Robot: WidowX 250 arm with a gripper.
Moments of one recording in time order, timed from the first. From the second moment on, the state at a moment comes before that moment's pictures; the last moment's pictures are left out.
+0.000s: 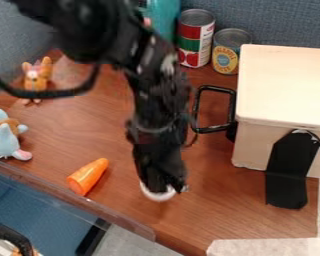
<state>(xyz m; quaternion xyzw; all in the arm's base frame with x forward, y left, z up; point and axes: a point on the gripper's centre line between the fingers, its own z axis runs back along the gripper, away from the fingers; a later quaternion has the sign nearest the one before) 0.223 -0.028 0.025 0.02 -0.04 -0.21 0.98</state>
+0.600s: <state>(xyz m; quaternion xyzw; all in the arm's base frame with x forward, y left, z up) 0.219 -0.021 0.025 0.04 -0.03 -0.20 0.98</state>
